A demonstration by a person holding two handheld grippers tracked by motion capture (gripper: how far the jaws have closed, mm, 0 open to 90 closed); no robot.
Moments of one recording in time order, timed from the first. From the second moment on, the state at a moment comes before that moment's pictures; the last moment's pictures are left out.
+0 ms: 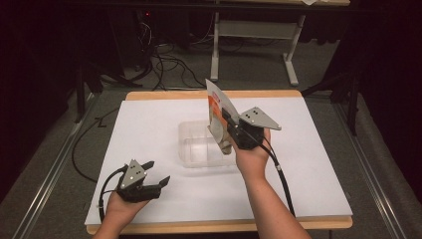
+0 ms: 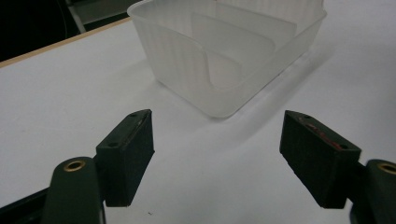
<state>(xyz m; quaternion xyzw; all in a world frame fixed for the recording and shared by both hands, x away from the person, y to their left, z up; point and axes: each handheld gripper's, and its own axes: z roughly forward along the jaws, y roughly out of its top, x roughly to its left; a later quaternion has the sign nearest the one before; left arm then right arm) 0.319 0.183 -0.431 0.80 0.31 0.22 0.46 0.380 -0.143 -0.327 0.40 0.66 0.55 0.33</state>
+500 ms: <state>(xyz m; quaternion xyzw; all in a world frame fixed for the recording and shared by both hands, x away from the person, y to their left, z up) 0.319 0.183 -0.431 0.80 0.31 0.21 0.46 0.399 -0.127 -0.344 0.41 0.67 0.53 0.33</state>
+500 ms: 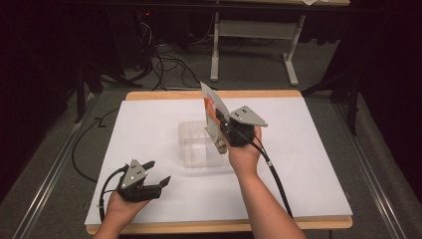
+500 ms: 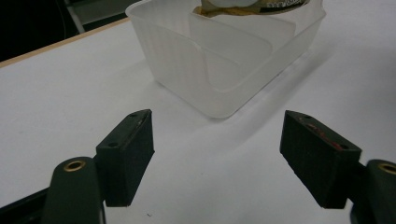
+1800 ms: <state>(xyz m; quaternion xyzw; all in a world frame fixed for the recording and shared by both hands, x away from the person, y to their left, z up) 0.320 0.184 -0.431 0.80 0.31 0.21 0.46 0.404 -0.119 -0.379 0.40 0.69 0.51 0.31</state>
